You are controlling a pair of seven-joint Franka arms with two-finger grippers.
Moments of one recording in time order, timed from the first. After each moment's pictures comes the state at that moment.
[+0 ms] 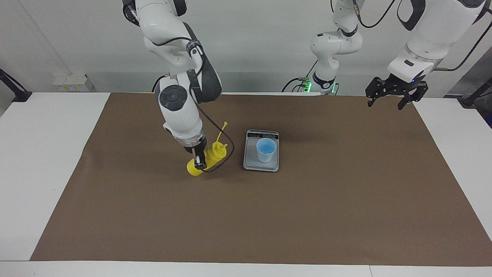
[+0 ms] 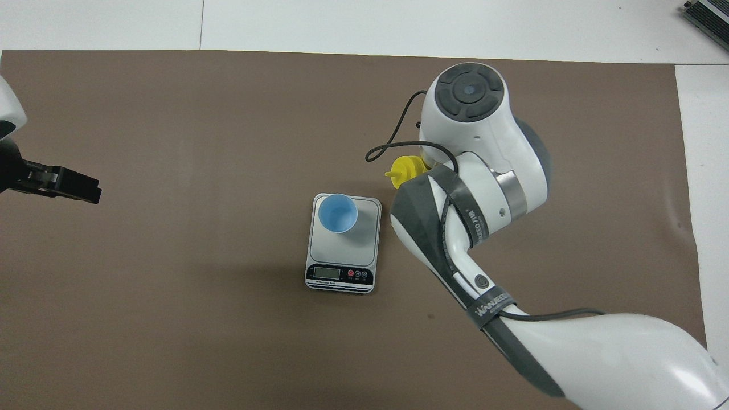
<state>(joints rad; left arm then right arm) 0.04 0.00 -0.14 -1.55 0.00 1.51 0.10 0.31 0.45 0.17 -1.43 -0.24 1.81 1.83</state>
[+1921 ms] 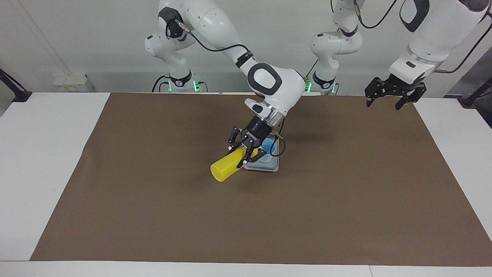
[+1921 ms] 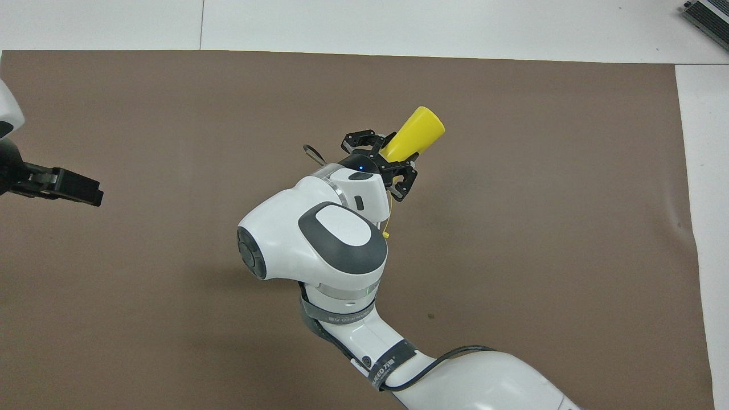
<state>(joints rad) 0.05 0.00 -0.14 -1.56 -0.02 1.50 0.10 0.61 0.55 0.17 -1.41 -1.09 1.75 1.85</state>
